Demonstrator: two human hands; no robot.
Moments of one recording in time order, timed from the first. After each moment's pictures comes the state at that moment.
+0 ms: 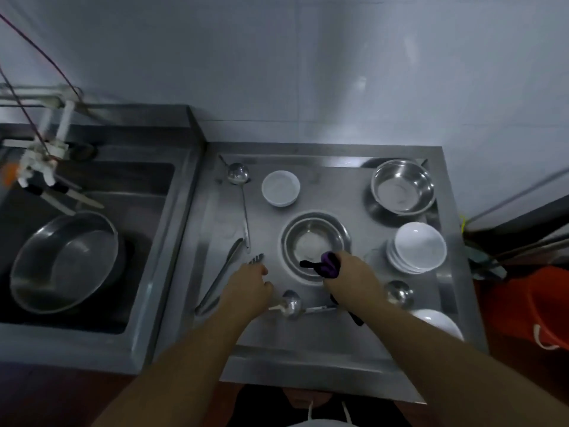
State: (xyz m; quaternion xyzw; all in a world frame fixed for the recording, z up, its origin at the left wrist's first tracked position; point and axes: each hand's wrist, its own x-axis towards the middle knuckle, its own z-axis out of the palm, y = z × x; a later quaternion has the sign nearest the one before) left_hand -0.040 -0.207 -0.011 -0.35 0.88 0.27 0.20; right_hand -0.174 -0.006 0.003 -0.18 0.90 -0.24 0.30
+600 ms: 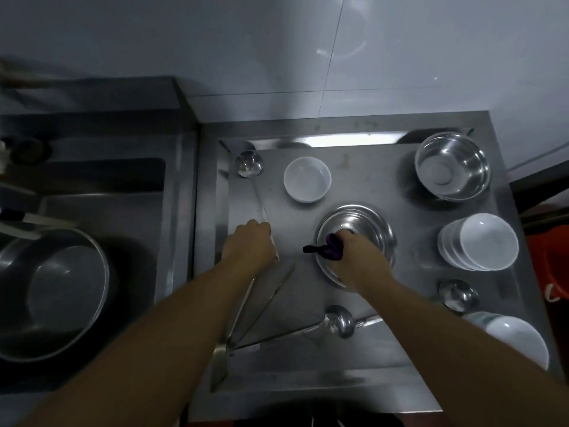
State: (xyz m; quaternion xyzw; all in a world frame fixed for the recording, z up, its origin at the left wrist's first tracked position) left_hand -0.131 -0.373 -0.063 -0.19 0.93 0.17 0.28; right_hand -0.198 -0.144 -0.056 -0.16 0.93 -0.19 0.26
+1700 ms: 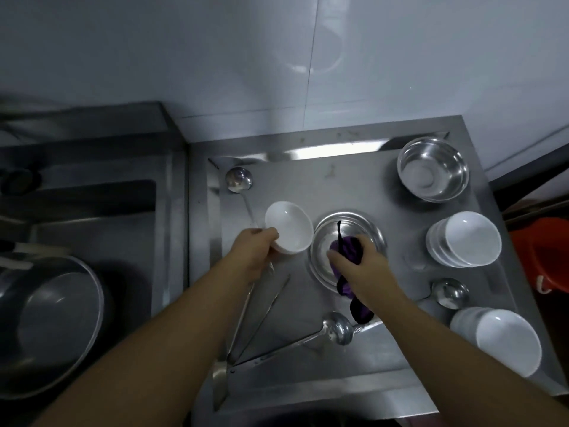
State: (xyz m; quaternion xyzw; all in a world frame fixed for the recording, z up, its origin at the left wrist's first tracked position) left_hand -0.157 -0.357 -0.060 -0.50 0.53 0.68 0.13; right_hand -0.177 -0.121 -0.026 0.05 0.86 -0.44 0.25
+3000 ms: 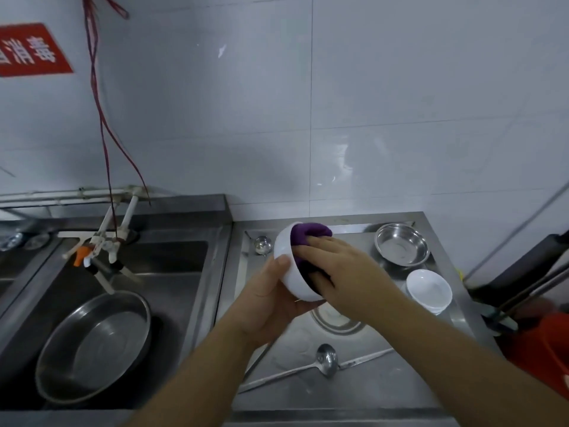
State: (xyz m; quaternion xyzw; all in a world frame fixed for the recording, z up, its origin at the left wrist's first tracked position) left_hand 0.002 -0.238 0.208 -0.09 0.47 0.88 0.05; right_hand -0.093 -0.082 0.240 -0.52 0.80 -0.30 -0.03
